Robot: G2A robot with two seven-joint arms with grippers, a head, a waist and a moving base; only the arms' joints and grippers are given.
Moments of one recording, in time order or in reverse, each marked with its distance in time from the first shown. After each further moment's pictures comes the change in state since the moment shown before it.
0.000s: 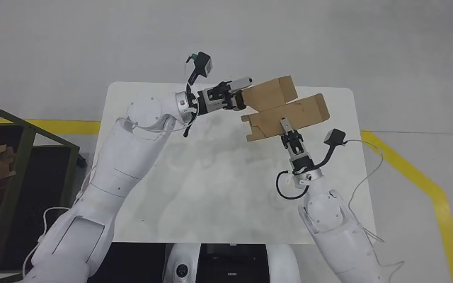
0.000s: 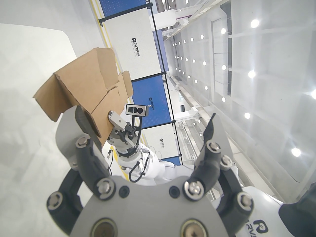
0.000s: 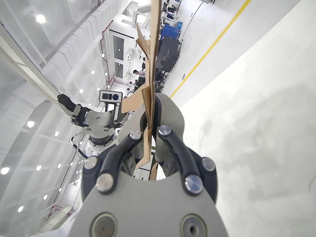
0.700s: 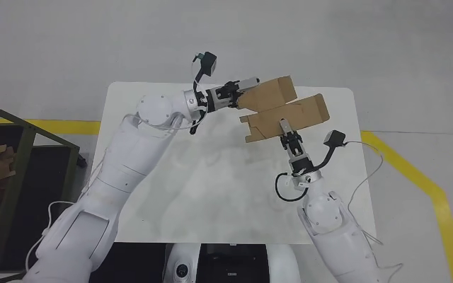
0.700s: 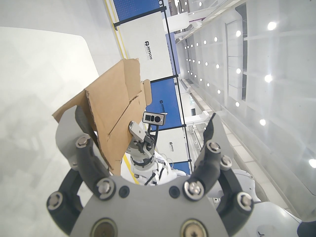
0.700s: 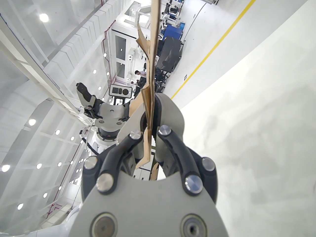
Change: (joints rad) left arm -0.050 -0.026 0.061 0.061 0.087 0.004 0.061; right arm -0.018 -0.014 0.008 -0.018 -0.029 -0.007 0.002
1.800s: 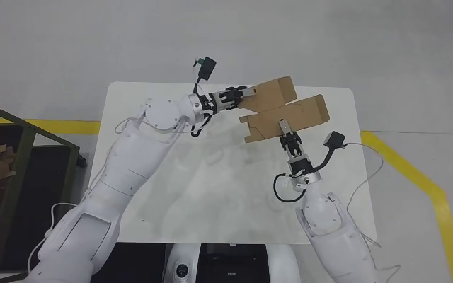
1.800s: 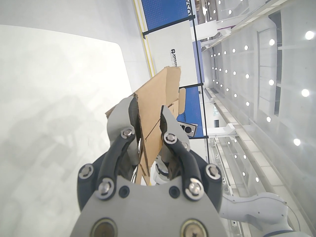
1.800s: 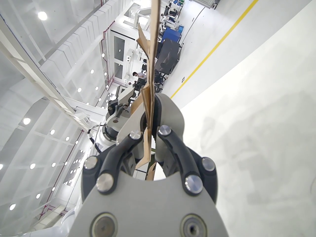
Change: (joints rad) left arm 0.022 -0.008 0.005 -0.015 0.170 0.091 0.082; right arm -0.017 -0.021 0.009 -0.010 -0.054 0.009 -0.017
